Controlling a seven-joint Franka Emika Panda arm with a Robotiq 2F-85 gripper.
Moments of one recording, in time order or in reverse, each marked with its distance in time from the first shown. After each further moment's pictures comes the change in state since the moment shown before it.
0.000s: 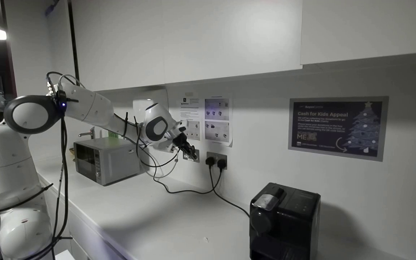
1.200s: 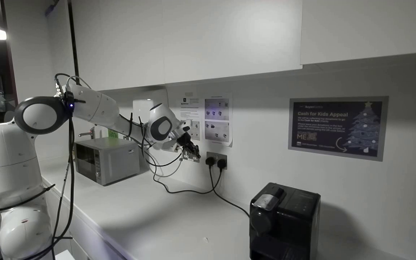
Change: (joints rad) arm 0.001 0.058 -0.011 0.063 -0.016 0.000 0.006
